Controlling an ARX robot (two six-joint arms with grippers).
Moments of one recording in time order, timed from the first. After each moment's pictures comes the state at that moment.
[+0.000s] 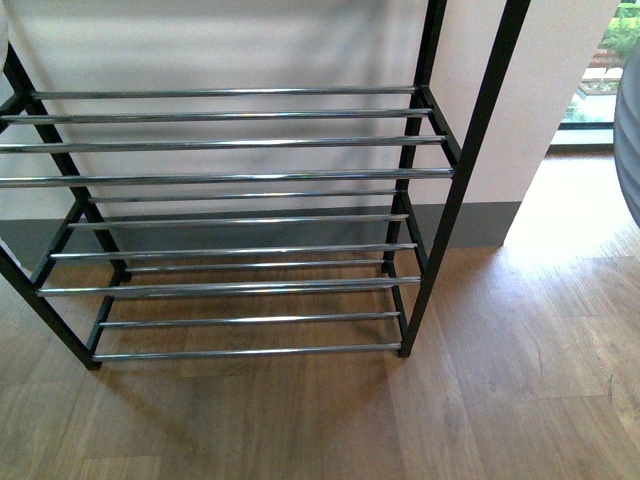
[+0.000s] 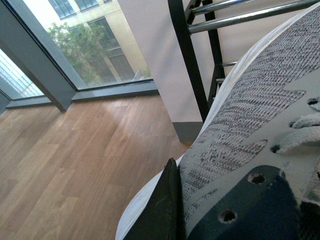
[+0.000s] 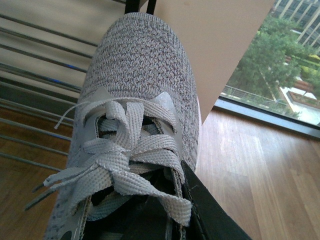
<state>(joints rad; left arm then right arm) -0.29 0.57 0.26 0.10 -0.65 0.19 0.14 0.26 0.20 -0.08 0.17 -0.25</state>
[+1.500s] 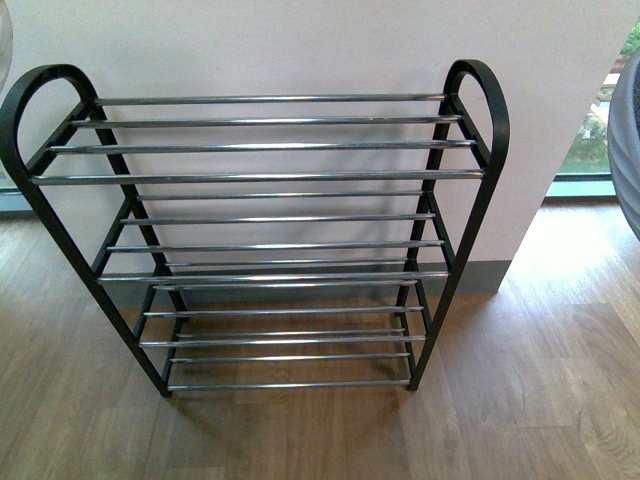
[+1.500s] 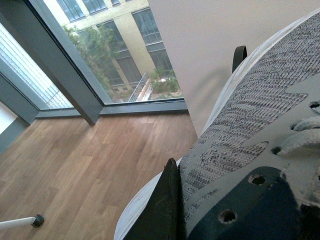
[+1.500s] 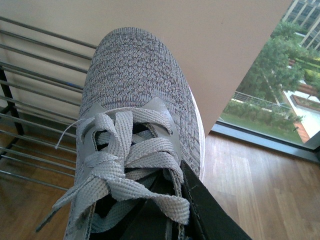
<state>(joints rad) -0.29 0.57 0.26 0.10 -0.65 0.19 0.14 0.26 0.20 -0.09 0.18 -0.25</state>
